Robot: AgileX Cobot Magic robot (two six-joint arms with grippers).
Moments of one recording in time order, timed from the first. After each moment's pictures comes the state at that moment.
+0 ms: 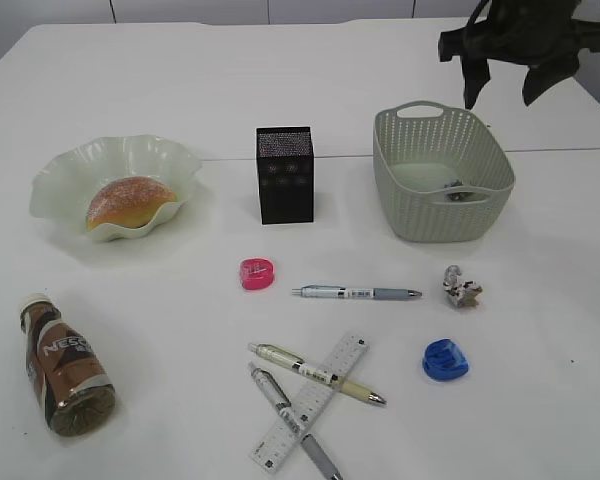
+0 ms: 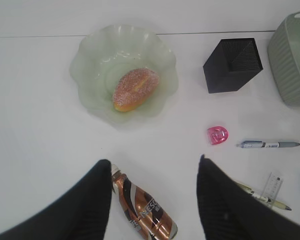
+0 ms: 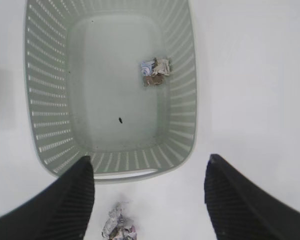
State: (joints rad) left arm -0.17 1.34 -1.67 -0.06 1.26 -0.17; right arm 0.16 2.07 -2.03 -0.18 1.22 0.26
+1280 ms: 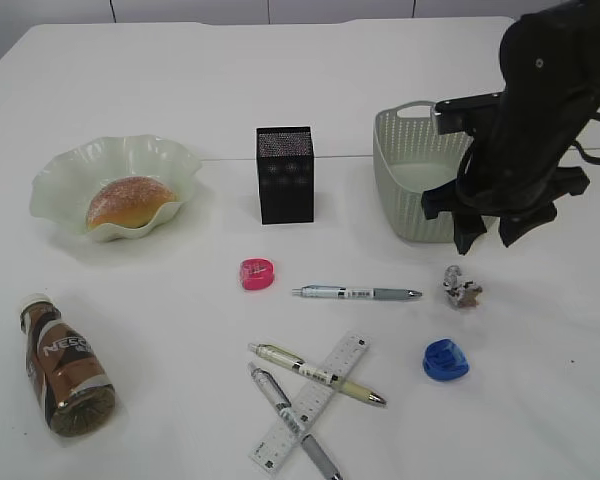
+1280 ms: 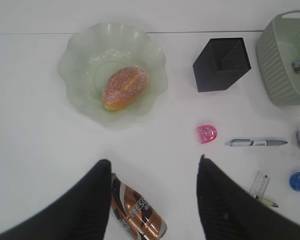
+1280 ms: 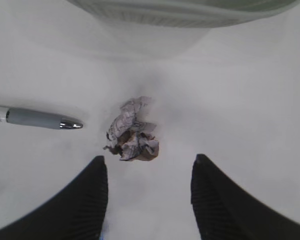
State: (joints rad) left arm -0.17 1.34 -1.67 -0.10 1.26 -0.17; right arm 0.25 1.90 -1.39 -0.17 0.92 0.25
